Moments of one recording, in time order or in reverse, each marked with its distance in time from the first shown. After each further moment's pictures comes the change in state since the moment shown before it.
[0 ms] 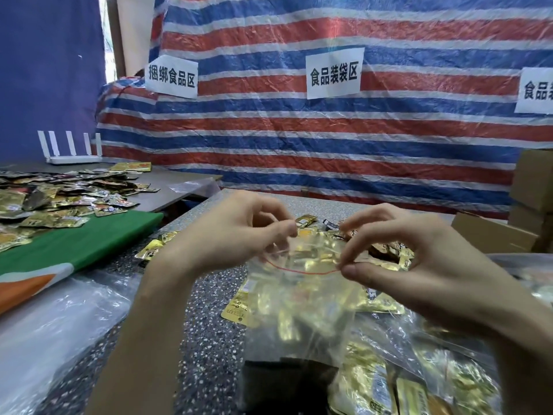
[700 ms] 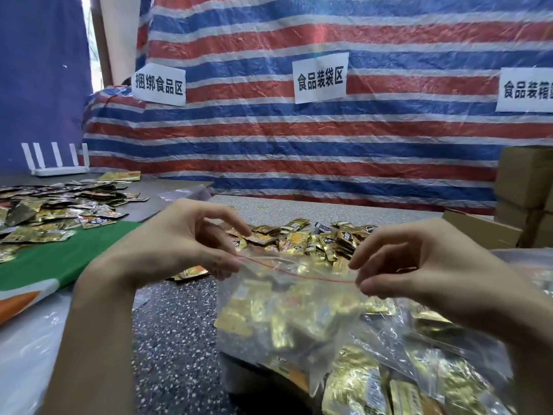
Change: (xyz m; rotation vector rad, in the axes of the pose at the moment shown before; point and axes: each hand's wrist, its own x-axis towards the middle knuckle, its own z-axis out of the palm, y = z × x) left_hand -0.018 -0.024 -0.037 -0.154 -0.069 -0.043; right_hand -0.008 0.015 -0.015 0.267 -0.111 0.268
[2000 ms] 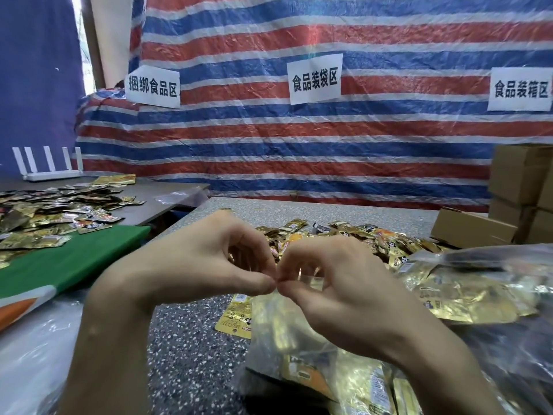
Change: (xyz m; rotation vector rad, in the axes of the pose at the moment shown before) left_hand -0.003 0.027 0.024 0.279 -0.189 0.154; right_hand 0.018 -0.031 0.075 -0.389 0.188 -0.241
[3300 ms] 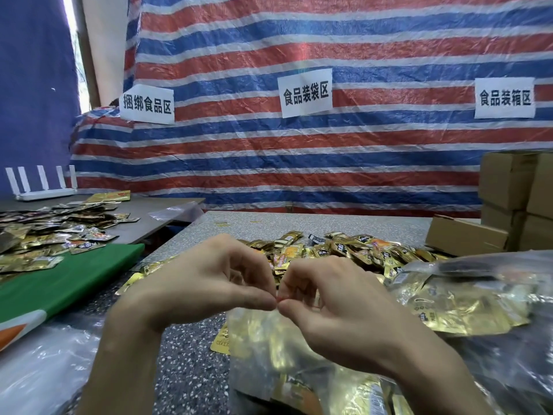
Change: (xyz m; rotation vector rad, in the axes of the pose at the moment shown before) left_hand 0.013 -0.011 0.007 -0.047 -0.029 0.034; right_hand -0.001 0.008 -0.002 -0.040 -0.065 0.094
